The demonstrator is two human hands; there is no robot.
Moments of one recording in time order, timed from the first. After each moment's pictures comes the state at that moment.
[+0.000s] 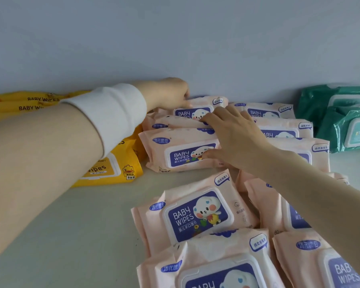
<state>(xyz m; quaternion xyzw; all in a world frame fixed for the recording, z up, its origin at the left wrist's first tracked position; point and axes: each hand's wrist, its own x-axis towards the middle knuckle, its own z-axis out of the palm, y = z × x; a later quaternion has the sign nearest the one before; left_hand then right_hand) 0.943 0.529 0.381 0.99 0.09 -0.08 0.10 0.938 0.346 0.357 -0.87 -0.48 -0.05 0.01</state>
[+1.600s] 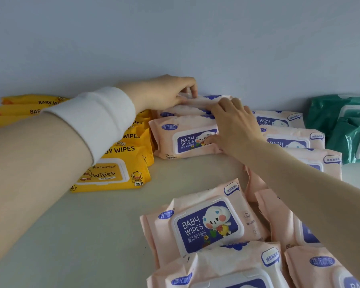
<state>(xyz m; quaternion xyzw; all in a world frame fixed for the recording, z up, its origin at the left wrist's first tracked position) 0.925 0.555 0.391 0.99 0.02 0.00 0.15 0.968 0.380 0.350 -0.90 -0.42 -0.09 0.02</state>
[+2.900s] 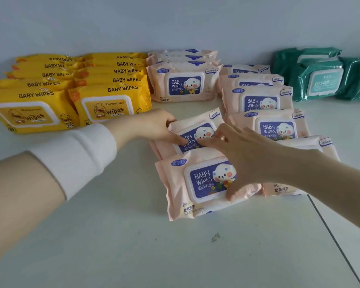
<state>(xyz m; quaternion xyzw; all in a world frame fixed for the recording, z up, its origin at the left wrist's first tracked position) 0.769 0.468 0.343 0.94 0.10 -0.16 0.29 0.809 0.255 0.360 -0.82 -0.55 0.12 -0.11</state>
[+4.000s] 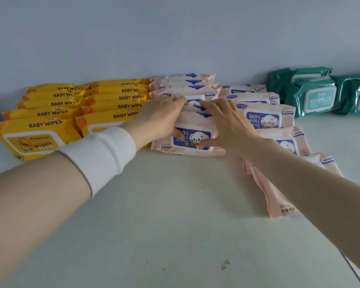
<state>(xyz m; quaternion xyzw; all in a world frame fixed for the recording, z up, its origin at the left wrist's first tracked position) 0.817 0.482 0.357 1.00 0.02 0.09 -0.01 0.882 0.310 0.342 -0.90 -0.42 -0.05 0.11</state>
